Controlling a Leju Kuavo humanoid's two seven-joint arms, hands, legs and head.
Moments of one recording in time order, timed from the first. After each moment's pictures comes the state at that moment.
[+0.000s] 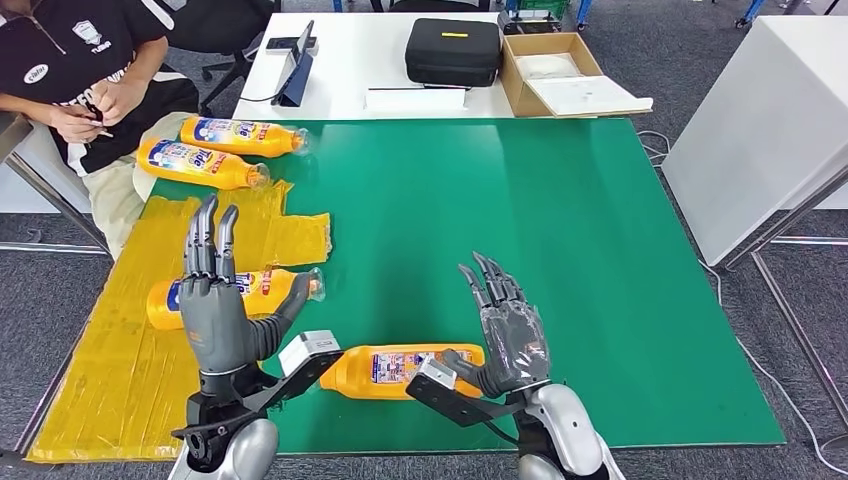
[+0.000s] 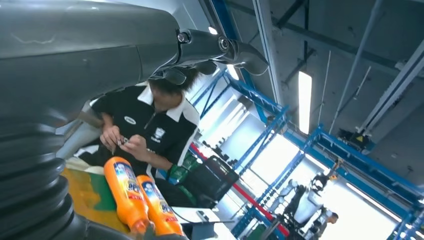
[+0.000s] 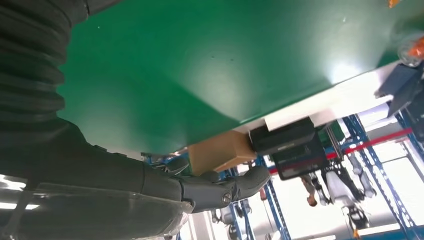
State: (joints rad) left arm -0.02 -0.15 -0.20 -1.64 -1.23 0.70 -0.12; right arm -0.07 -0.04 0.58 -1.54 1.17 -0.10 0.08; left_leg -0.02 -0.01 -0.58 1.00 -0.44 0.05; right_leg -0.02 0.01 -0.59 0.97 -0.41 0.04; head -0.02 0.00
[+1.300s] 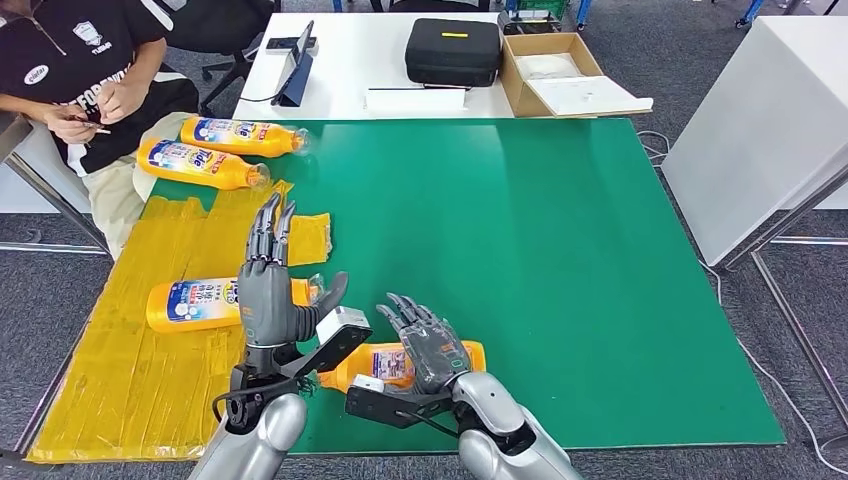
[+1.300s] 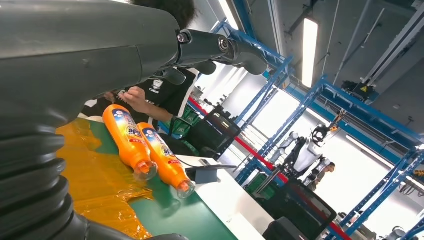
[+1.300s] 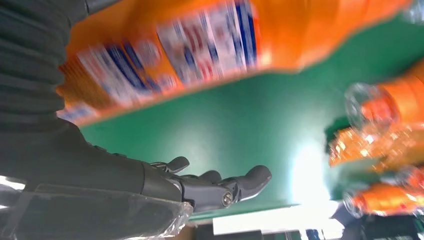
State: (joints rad) left arm -0.16 -0.16 -0.23 -1.35 -1.09 0.70 -0.18; right arm -0.29 0.06 0.80 -1.06 1.00 -0.02 0.03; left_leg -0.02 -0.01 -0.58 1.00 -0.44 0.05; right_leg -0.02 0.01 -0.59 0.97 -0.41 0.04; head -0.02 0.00
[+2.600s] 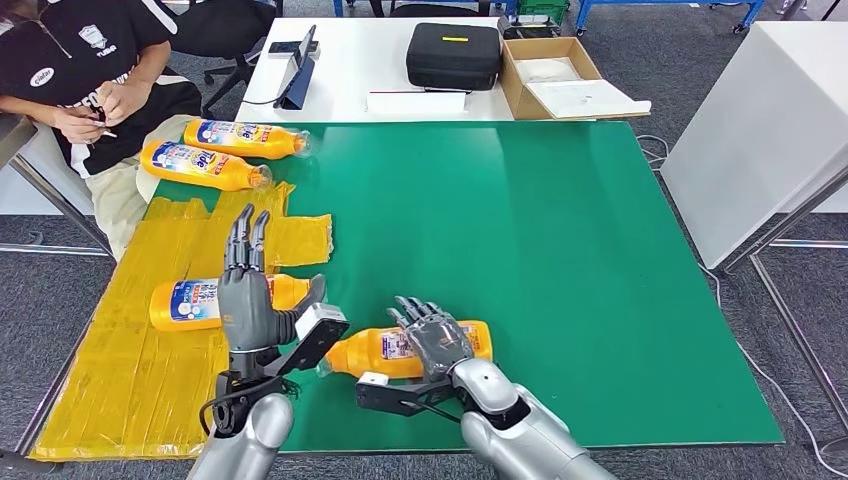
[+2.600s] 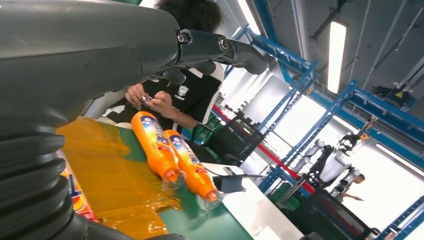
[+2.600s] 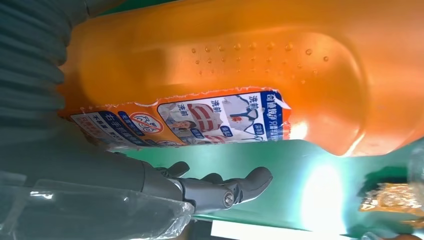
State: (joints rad) left arm -0.13 -0.20 -0.09 -1.32 -1.08 0.70 -0.24; right arm -0.46 0.04 0.94 -0.76 1.00 -0.04 0.07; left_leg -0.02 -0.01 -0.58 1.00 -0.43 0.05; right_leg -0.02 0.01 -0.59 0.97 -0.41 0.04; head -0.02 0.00
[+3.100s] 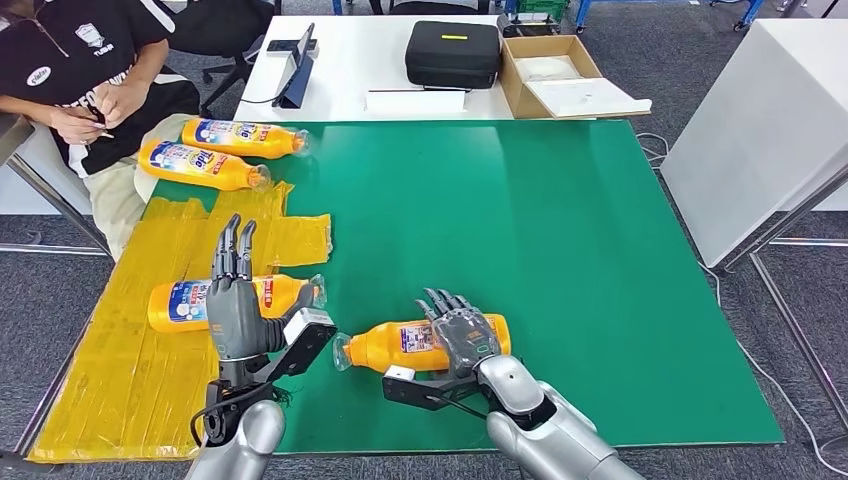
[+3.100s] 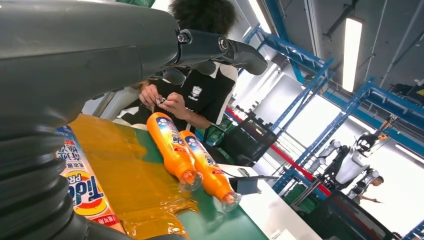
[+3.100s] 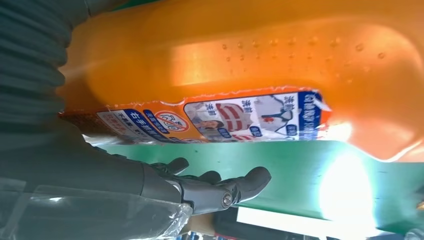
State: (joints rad) left arm -0.10 -0.20 -0.04 -1.33 -1.08 0.70 -0.25; right arm -0.44 -0.05 0.96 -0.87 1.03 -0.09 0.12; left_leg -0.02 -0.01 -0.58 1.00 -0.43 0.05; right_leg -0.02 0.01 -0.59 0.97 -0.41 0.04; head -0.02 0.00
